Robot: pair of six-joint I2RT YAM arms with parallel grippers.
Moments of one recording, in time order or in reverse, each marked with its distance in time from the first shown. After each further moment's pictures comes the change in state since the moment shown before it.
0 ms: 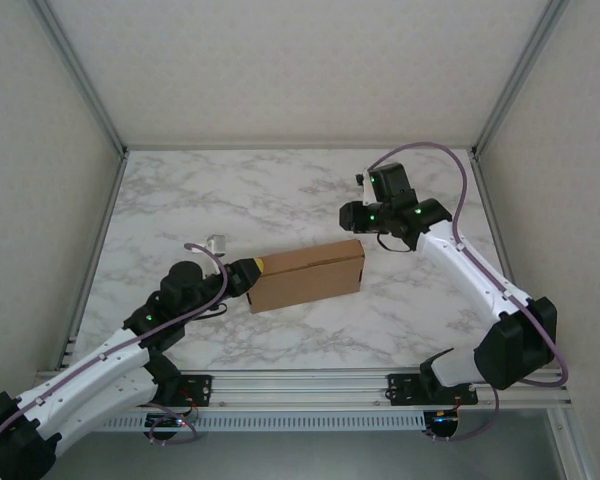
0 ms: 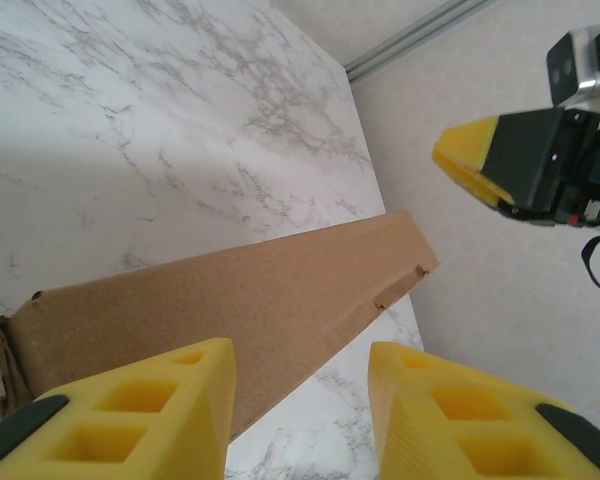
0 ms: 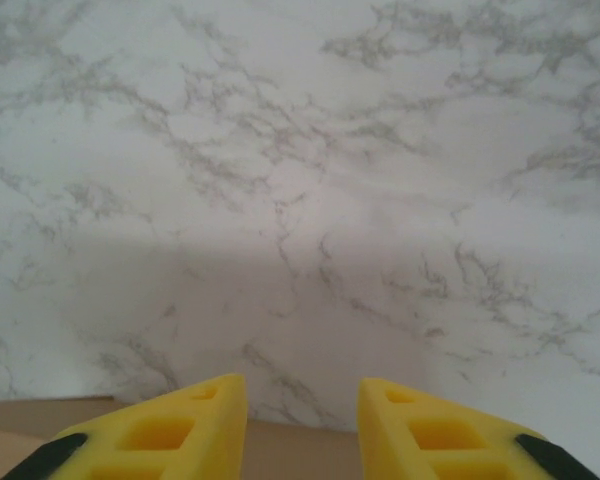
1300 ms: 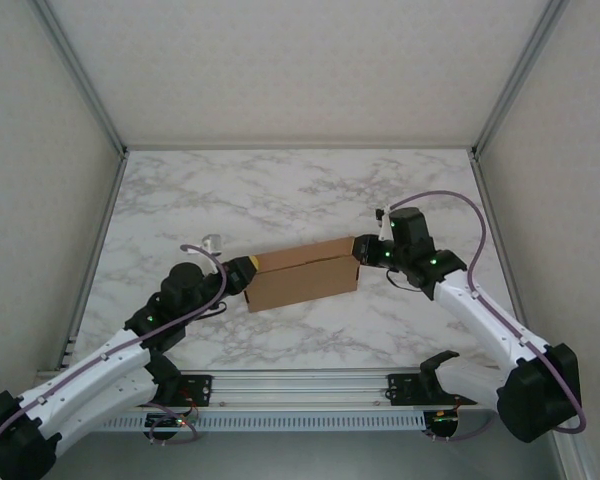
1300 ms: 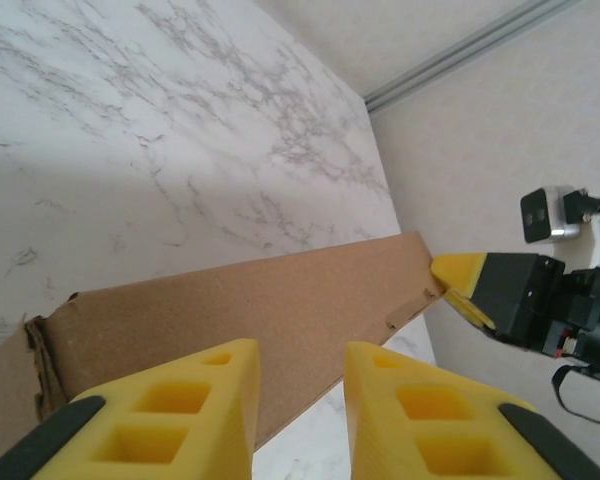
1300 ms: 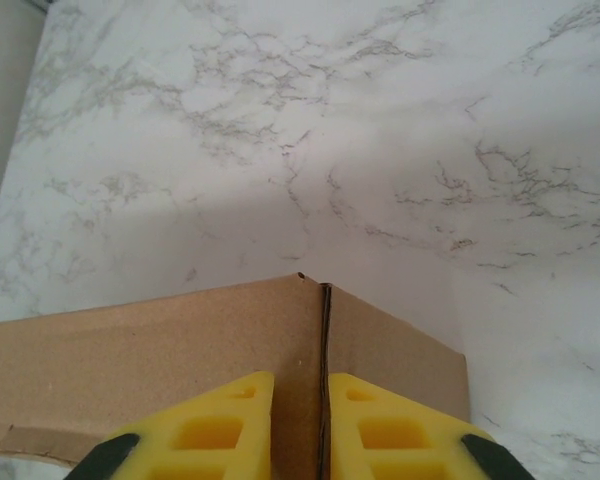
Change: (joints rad) left arm 0.001 -0.003 -0.035 0.041 -0.070 -0.021; right arm -0.031 -0.281 -0.456 0.275 -0.102 0.186
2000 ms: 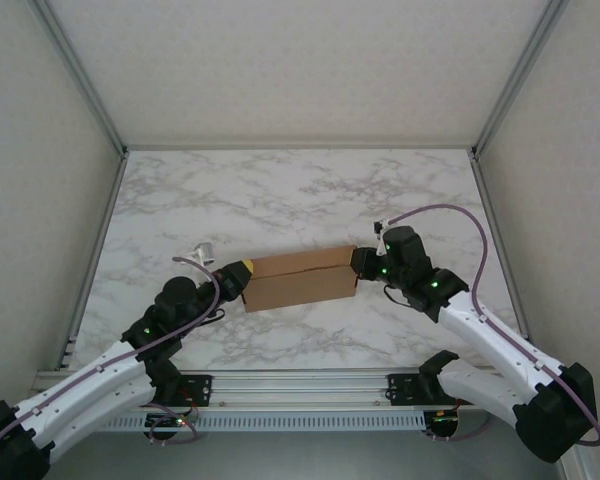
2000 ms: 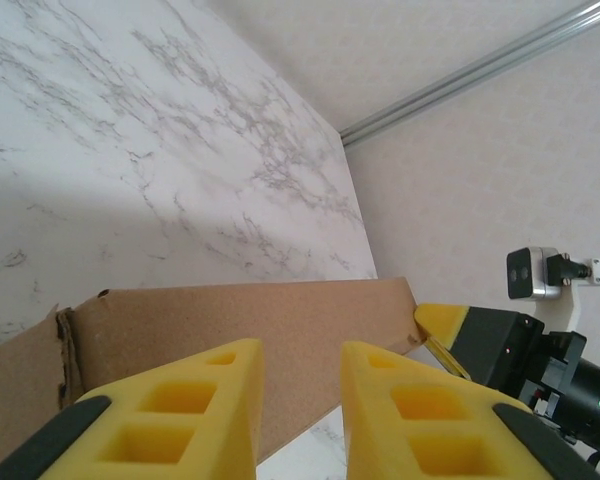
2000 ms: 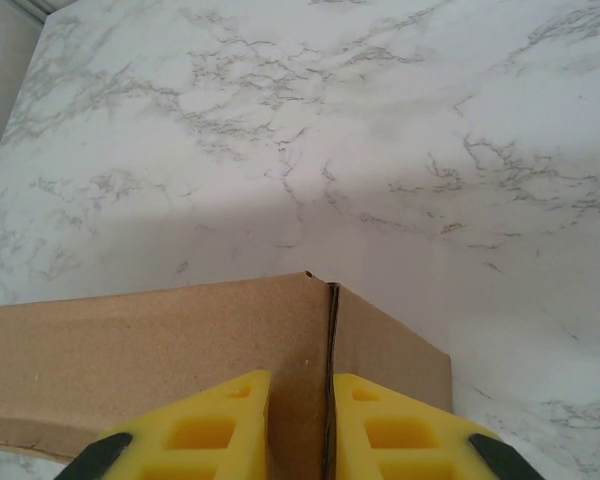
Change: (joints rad) left arm -0.055 -0.108 -0.088 0.059 -0.087 -0.059; right arm 0.145 -0.143 -0.090 0.006 0.182 0.045
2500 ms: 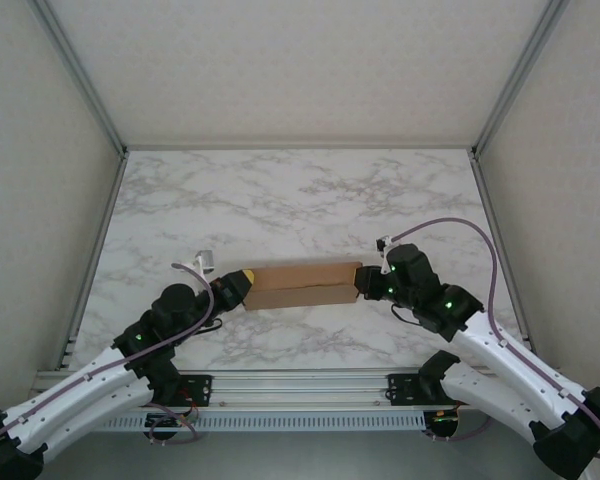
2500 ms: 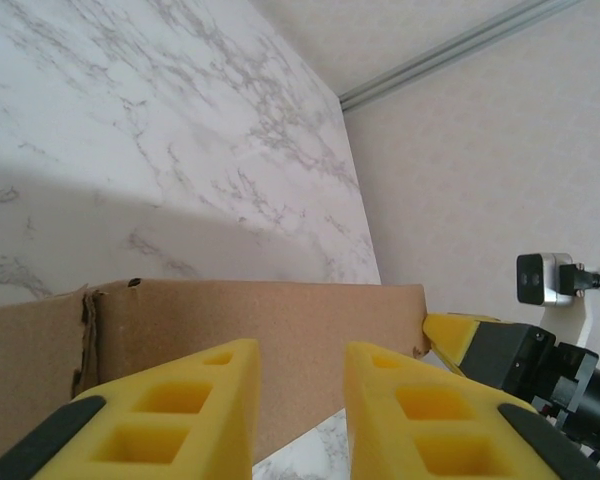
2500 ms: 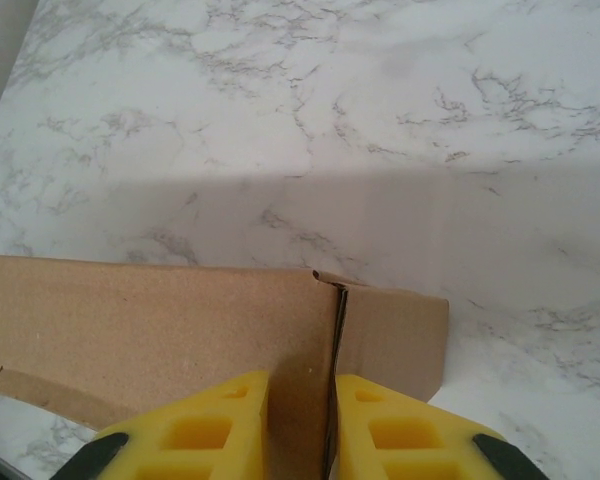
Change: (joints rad) left arm -0.086 -0.104 0.029 -0.177 -0.027 -0.051; right arm 0.120 -0.163 -0.024 -0.169 0.058 0.022
